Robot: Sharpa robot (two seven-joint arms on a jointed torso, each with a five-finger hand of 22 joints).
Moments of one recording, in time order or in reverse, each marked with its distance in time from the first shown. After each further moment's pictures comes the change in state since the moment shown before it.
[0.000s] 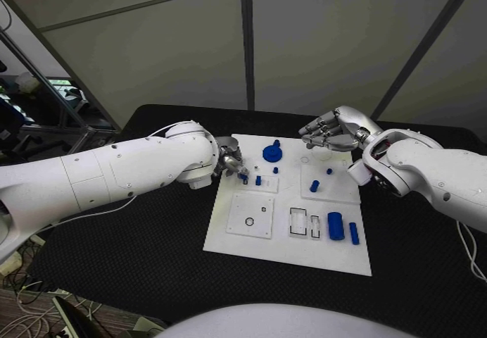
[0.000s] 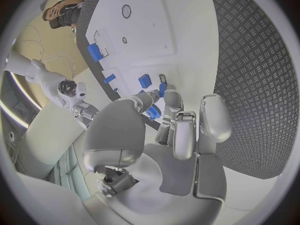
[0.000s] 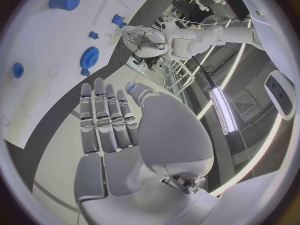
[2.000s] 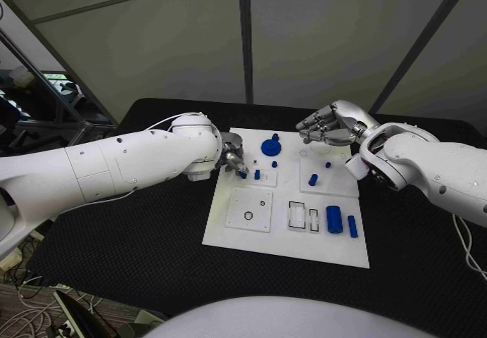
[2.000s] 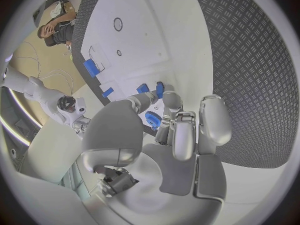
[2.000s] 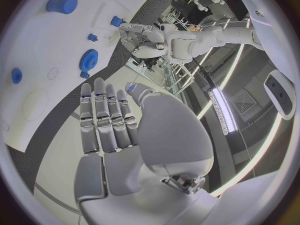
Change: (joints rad) left arm 0.013 0.036 -0.008 -0.022 -0.099 0.118 -0.003; left_hand -0.028 -0.019 0.029 -0.009 0.022 0.009 -0.009 0.027 0.167 0.011 -0.011 0.018 0.016 0.000 -0.007 0.000 0.000 0.000 0.014 -0.007 0.023 0.000; right arm -0.005 0.008 0.000 -0.005 0.000 0.008 0.004; right_hand 0.000 0.000 0.003 -0.003 0.000 0.000 0.000 0.000 0.000 0.000 0.000 0.000 0.000 0.000 0.000 0.000 -0.001 0.000 0.000 0.000 0.000 0.000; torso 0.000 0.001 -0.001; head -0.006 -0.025
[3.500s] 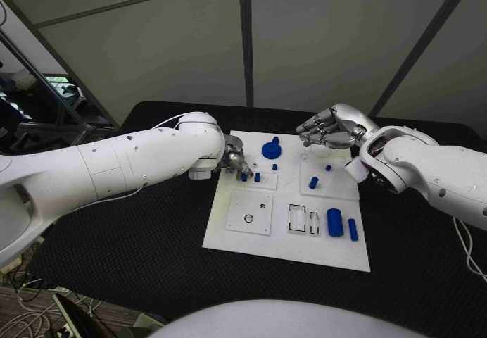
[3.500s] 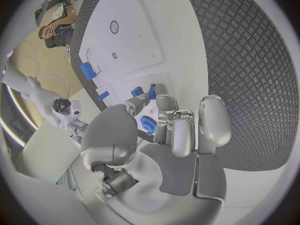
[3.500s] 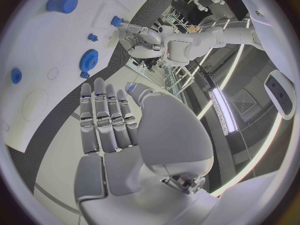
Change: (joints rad) left arm 0.010 0.050 -0.001 -0.083 0.010 0.095 -0.006; left_hand -0.220 0.000 -0.141 0.052 -0.005 0.041 -0.027 0.019 0.044 0.058 -0.044 0.032 0.032 -0.002 -0.009 0.000 0.000 0.000 0.007 -0.007 0.000 0.000; right arm 0.000 0.001 0.000 -0.003 0.000 0.002 -0.001; right_hand 0.000 0.000 0.002 -0.002 0.000 0.000 0.000 0.000 0.000 -0.002 0.002 0.000 0.000 0.000 0.000 0.000 -0.001 0.000 0.000 0.000 0.000 0.000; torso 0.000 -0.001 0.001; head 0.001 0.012
